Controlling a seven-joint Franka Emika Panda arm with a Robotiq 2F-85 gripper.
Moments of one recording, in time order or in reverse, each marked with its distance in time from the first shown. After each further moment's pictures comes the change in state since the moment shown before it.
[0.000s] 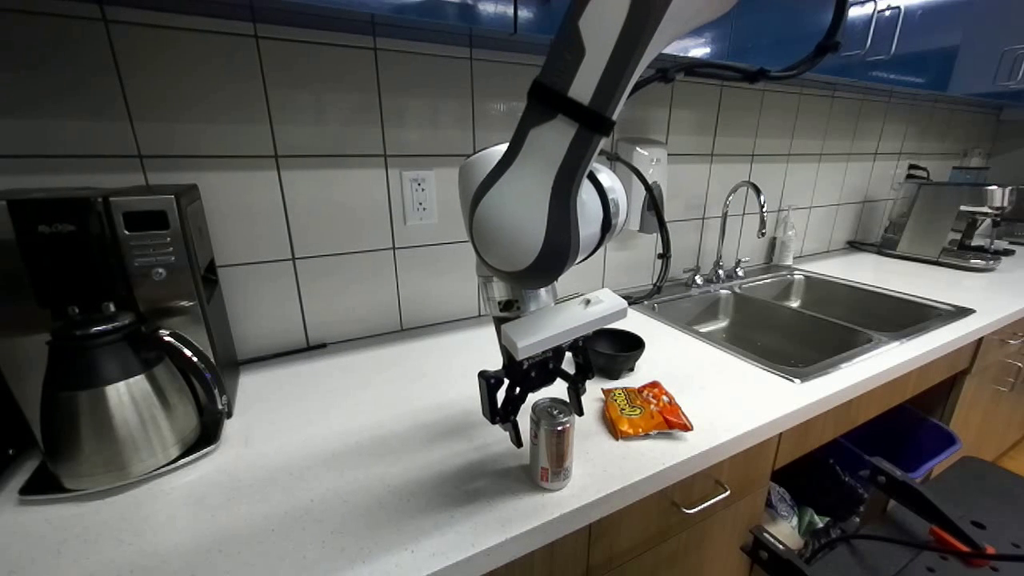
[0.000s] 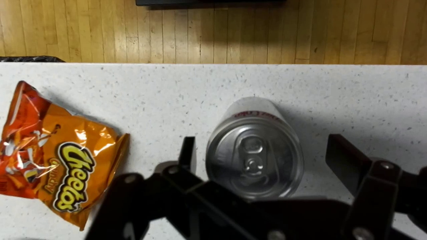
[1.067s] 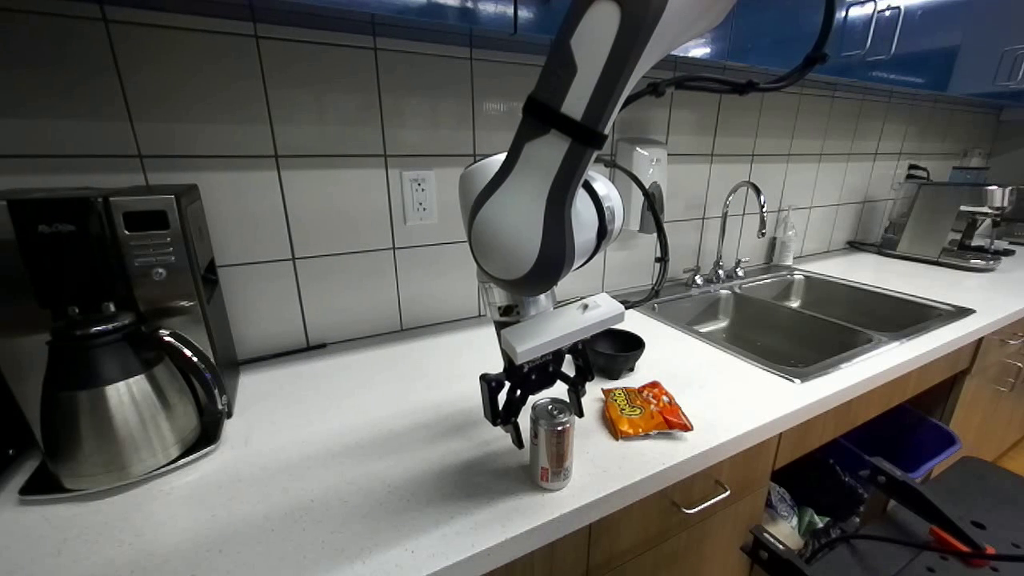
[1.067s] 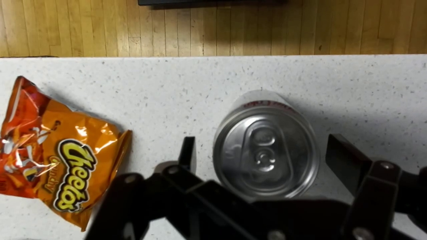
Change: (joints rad) arm 0.011 0.033 -0.023 0.027 0.000 0.000 0.000
